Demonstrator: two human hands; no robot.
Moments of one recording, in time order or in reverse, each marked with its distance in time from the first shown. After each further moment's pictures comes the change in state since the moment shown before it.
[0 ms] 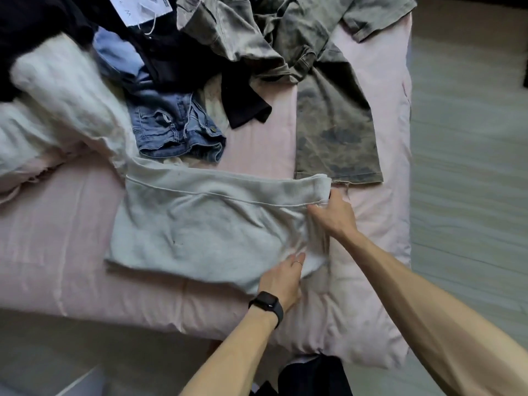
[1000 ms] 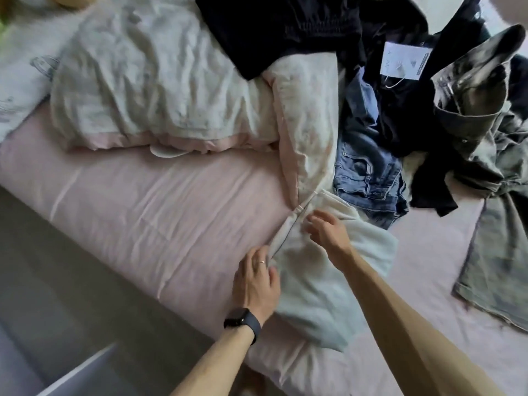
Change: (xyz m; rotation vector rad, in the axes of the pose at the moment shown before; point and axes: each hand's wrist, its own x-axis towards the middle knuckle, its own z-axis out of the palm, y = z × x) left_hand -0.098 -0.396 -0.077 -0.678 0.848 -0.419; right_hand -0.058 -0.344 0.308 0.301 -0.306 -0.063
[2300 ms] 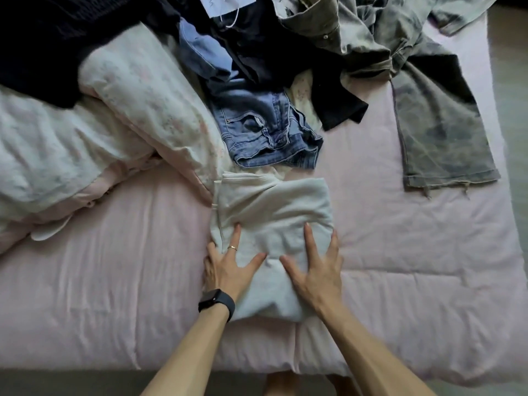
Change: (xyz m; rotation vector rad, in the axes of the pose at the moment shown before) left_hand 0.056 0.003 0.077 0.381 -0.375 0.102; right_hand -0.069 0.179 -0.038 -0.470 0.538 -0.108
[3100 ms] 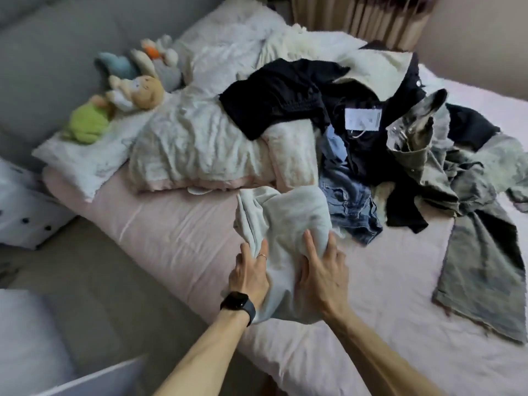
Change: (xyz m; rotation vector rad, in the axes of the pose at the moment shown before) left_hand -0.157 0.042 -0.144 0.061 0.177 -0.140; right_hand -0.041 -0.134 -0.126 -0.333 0.014 -0.674
